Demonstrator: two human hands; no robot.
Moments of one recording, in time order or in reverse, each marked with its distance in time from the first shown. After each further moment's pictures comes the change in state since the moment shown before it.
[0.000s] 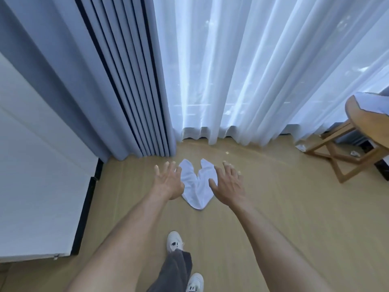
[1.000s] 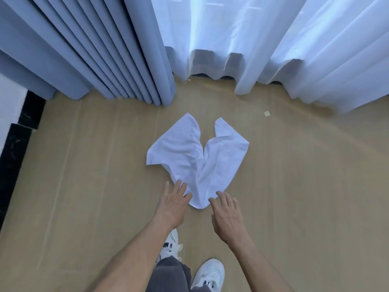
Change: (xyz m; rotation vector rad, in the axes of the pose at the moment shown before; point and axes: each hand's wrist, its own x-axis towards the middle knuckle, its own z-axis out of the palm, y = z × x) left_hand 0.398 0.043 0.414 0.018 -0.206 0.158; right_hand 0.251 0.145 0.505 -0.104 -0.263 -0.280
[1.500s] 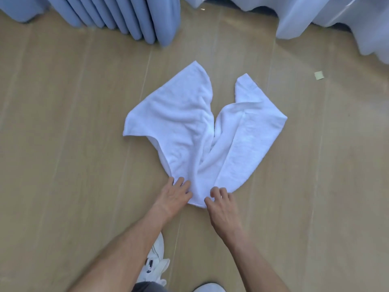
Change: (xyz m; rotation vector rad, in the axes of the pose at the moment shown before) left_hand 0.171 -0.005 0.231 0.176 0.157 0.185; right_hand 0.091 0.041 0.231 -0.077 0.043 -0.202
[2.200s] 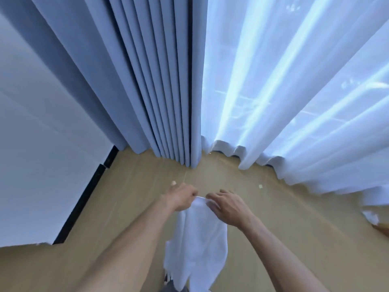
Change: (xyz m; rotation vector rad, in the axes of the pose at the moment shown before) left_hand -0.296 -0.108 -0.633 -0.571 -0.079 -0.357; right_hand -0.058 -0.083 -0.671 0.141 -0.014 -0.272
